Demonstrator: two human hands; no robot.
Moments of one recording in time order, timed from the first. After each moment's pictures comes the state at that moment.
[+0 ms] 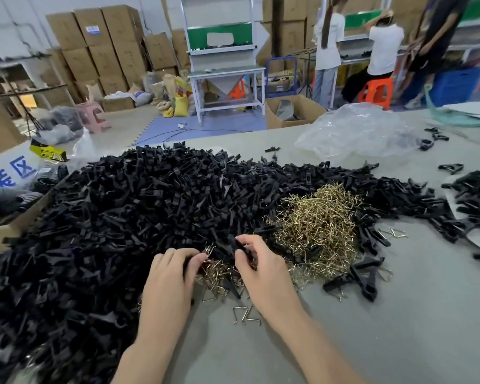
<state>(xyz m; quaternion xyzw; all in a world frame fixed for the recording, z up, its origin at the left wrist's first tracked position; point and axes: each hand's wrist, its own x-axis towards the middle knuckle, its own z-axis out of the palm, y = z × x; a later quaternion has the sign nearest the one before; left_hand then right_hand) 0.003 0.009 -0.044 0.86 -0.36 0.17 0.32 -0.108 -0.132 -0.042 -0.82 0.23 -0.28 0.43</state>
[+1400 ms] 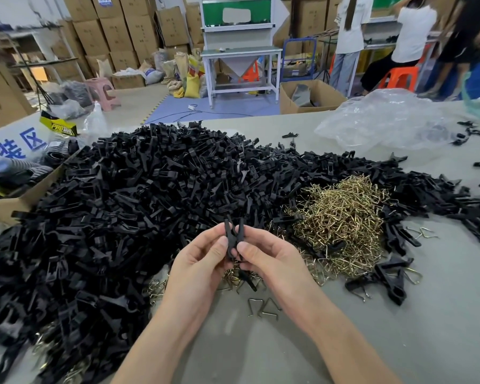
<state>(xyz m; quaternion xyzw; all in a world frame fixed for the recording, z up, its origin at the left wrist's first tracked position) -0.021 -0.008 -0.017 0.51 -0.15 -0.27 0.80 -0.100 -0.127 -0.031 -0.59 0.09 -0.19 0.77</state>
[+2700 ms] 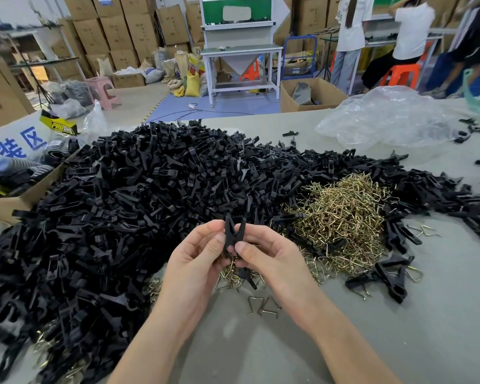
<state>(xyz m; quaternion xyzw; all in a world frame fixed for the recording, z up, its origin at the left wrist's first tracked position) -0.019 -0.003 -0.015 0.50 -0.18 -0.26 0.81 -0.104 -0.124 -0.023 -0.60 0.08 -0.21 0.77</state>
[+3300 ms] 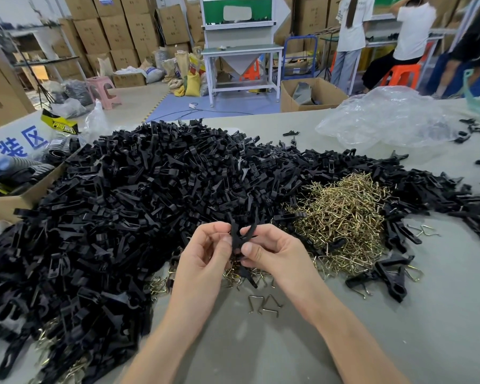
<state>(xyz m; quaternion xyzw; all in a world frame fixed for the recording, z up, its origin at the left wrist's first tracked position) -0.029 -0.004 -0.020 0.65 -0.25 -0.14 0.70 -0.107 -0.134 -0.021 -0.60 0.10 -0.19 0.77</state>
